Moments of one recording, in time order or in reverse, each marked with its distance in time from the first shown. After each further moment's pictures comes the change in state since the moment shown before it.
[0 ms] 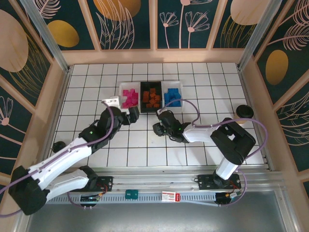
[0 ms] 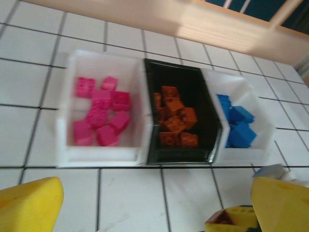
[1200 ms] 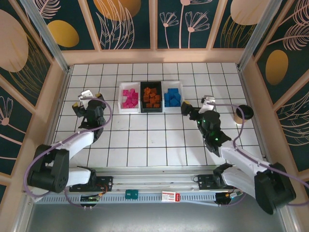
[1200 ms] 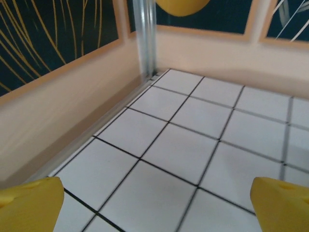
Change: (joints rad) left arm 0.483 0.343 -0.172 0.653 -0.365 0.395; right arm -0.370 -0.688 -0.391 0.328 0.199 -0.059
